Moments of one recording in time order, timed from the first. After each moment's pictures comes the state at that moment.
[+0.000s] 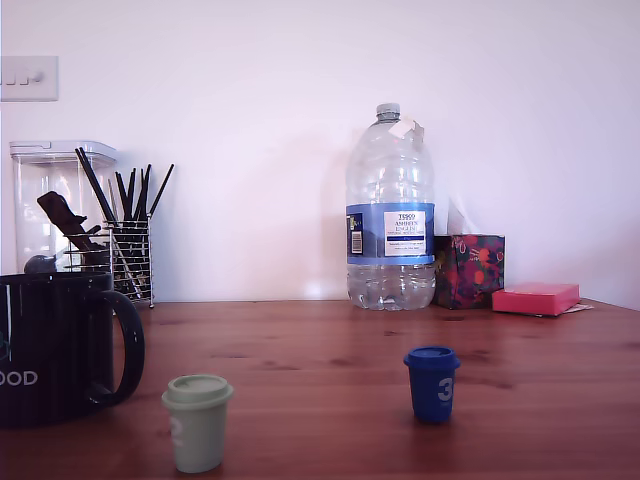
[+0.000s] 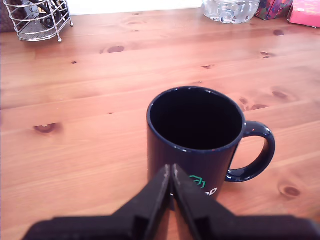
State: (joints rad) arm -0.16 0.27 0.09 -0.20 0.17 -0.06
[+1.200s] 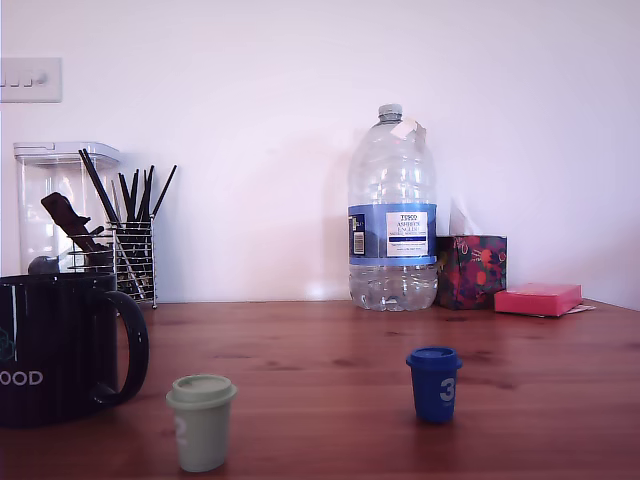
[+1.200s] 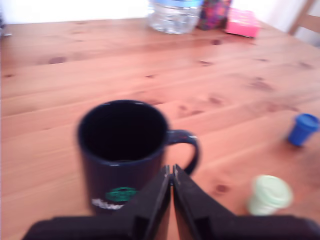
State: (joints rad) arm -0.32 0.27 0.12 -0.20 0.25 -0.12
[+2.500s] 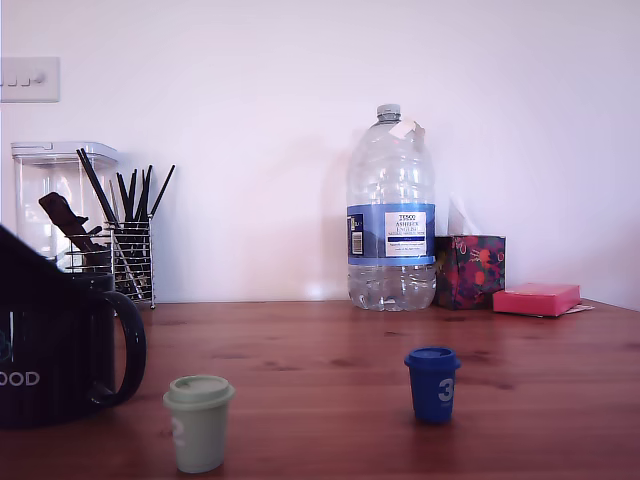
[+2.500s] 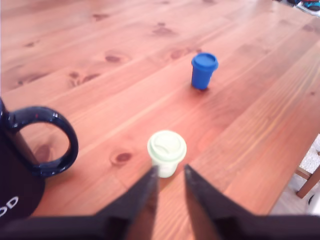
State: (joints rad) arm -0.84 0.54 0.12 -0.04 0.02 -0.16
